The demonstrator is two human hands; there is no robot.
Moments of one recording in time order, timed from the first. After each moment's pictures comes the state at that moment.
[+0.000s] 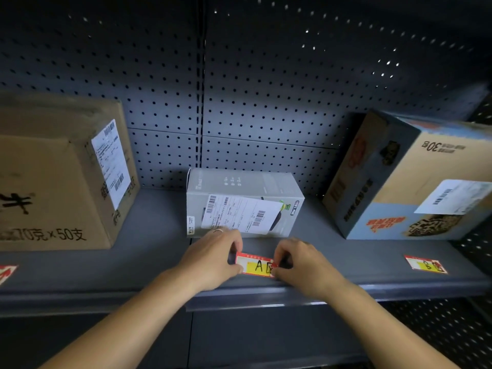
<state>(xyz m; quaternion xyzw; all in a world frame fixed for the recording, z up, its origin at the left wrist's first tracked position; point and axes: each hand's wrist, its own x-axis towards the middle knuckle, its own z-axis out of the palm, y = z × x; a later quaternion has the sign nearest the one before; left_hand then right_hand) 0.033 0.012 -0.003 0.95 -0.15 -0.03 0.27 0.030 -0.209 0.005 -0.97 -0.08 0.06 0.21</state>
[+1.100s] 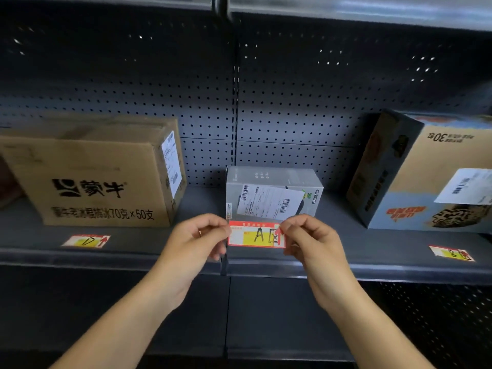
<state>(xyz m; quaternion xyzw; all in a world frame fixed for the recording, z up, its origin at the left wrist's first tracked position) -0.096 0.061 0.057 0.69 0.05 0.05 0.72 -0.076 -0.143 0.056 -0.66 -0.05 -0.02 0.75</state>
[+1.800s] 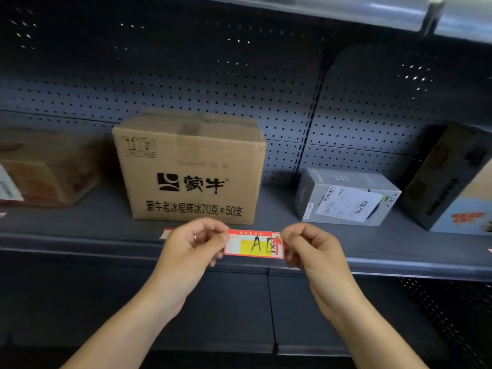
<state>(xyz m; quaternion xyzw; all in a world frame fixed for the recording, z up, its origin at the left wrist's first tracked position) -0.146 0.283 0.043 0.71 0.03 0.08 0.70 -0.128 0.077 0.054 -0.70 -0.05 -0.01 0.71</state>
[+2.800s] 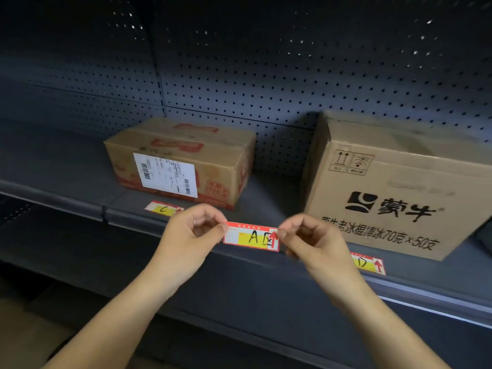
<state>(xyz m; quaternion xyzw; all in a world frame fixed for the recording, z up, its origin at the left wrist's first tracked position) -0.158 0.625 0.036 0.79 0.08 0.17 0.59 -0.089 0.410 0.030 -0.73 -0.21 0.06 0.65</state>
